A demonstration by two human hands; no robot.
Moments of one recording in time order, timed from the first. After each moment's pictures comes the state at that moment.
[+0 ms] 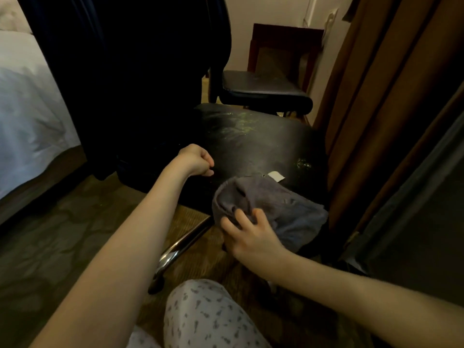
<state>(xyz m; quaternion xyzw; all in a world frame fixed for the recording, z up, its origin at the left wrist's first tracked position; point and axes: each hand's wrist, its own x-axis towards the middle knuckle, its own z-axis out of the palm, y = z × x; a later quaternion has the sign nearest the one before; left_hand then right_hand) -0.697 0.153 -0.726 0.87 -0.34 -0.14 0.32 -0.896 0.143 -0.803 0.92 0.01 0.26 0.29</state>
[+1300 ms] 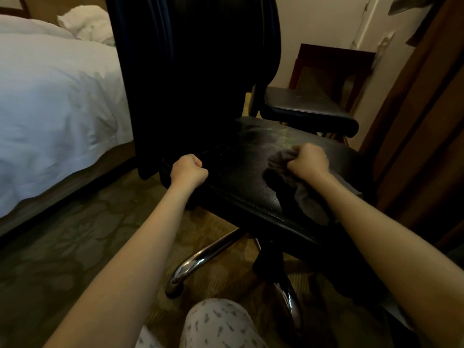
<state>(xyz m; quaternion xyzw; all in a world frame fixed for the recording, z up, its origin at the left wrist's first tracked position) -0.646 0.217 -0.751 0.86 -0.22 -0.05 0.45 -0.790 0.009 -0.705 0.91 -0.36 0.20 -0.07</state>
